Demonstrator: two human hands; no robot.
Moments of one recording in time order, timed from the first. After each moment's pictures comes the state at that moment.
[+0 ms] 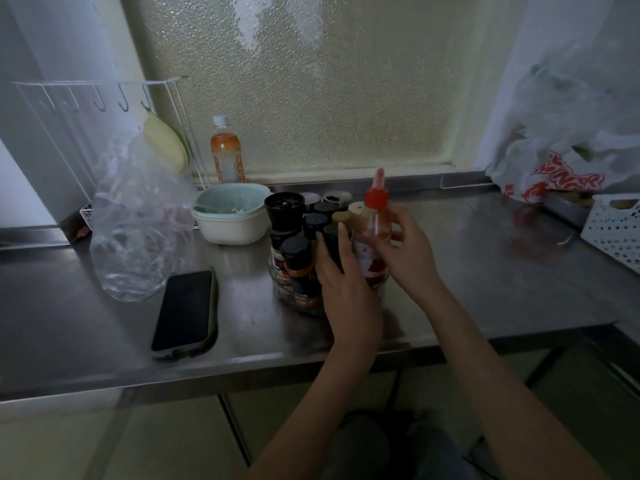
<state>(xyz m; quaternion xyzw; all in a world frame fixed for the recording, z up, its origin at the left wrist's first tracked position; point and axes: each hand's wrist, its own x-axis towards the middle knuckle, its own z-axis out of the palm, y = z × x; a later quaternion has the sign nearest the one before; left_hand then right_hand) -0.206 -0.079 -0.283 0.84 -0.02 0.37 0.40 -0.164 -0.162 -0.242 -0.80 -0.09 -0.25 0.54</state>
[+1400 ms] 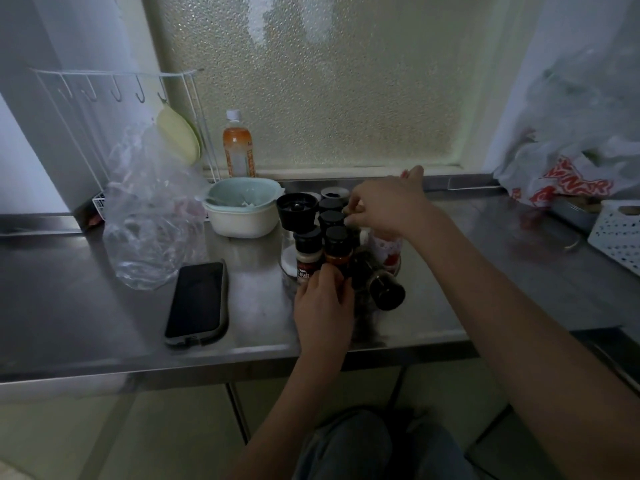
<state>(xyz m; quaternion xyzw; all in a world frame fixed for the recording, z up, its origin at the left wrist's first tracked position) -0.218 -0.023 -0.297 0.86 -0.03 0.34 0.39 -0.143 -0.122 -0.152 -0.98 -0.12 -0.14 -0.08</state>
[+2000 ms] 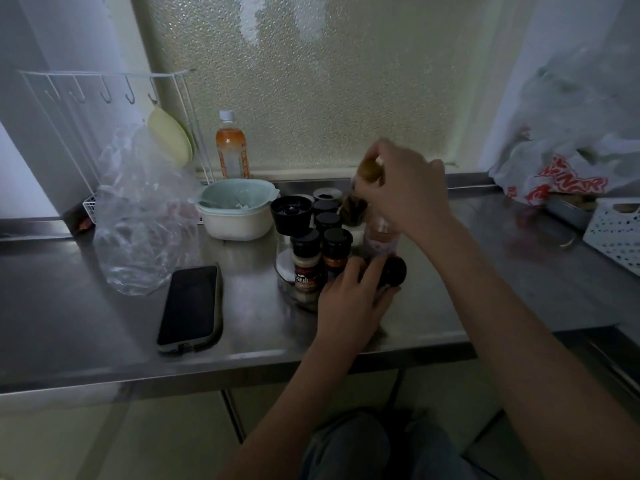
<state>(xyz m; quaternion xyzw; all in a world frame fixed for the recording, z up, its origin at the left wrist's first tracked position) -0.209 -0.044 -0.289 0.88 -0.21 0.36 0.24 -0.163 -0.135 -0.145 -0.91 -0.12 -0.37 0.18</state>
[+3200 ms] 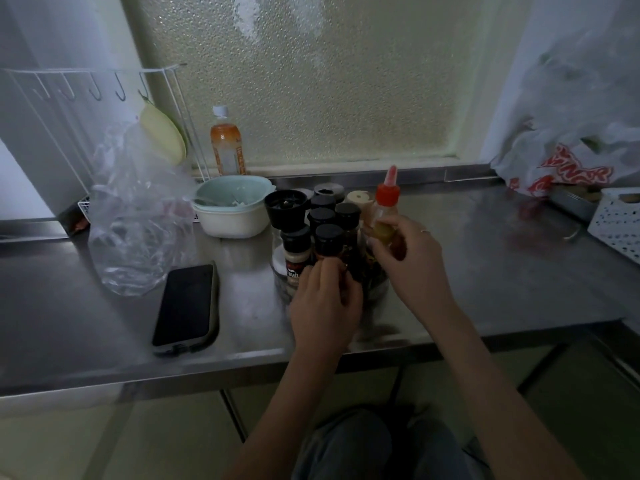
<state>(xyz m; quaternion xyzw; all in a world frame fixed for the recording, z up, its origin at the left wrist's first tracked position) -0.221 -0.027 -0.288 0.83 -0.11 0.42 0.34 -0.192 -0.159 -0.245 -0.86 -0.10 -0.31 0.40</state>
